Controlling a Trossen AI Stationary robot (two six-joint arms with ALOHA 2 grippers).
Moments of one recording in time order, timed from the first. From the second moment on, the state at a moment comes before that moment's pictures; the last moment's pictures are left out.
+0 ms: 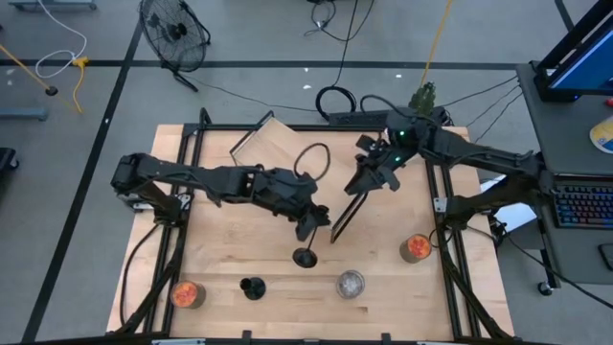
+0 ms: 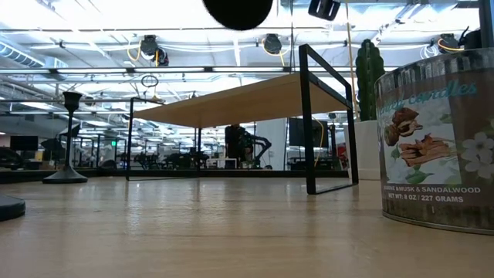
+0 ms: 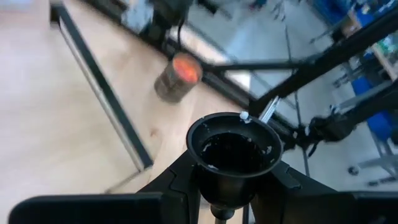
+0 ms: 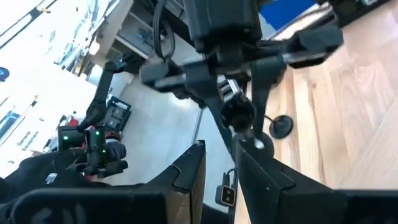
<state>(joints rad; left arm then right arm) -0.11 1.61 1.47 -0.32 0.08 -0.67 -0.31 1.22 1.21 -0.29 -0.92 0.64</state>
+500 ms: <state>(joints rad) -0.10 1.39 1.48 -0.38 -0.40 -0.45 -0.33 1.19 1.21 -0.31 -0.92 0.63</state>
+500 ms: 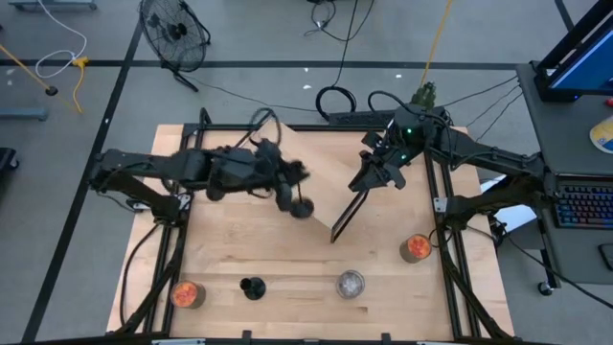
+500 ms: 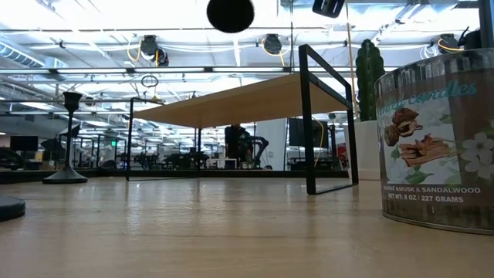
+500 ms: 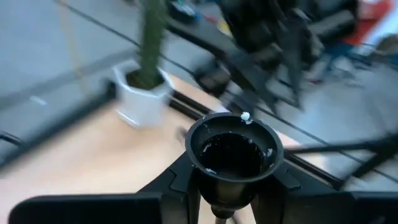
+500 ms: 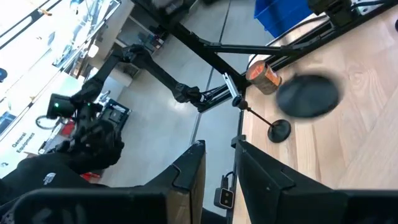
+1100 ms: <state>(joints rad) 0.21 1.36 1.48 -0.42 -0.64 -0.18 -0.33 1.19 1.21 -0.32 -0.91 0.61</state>
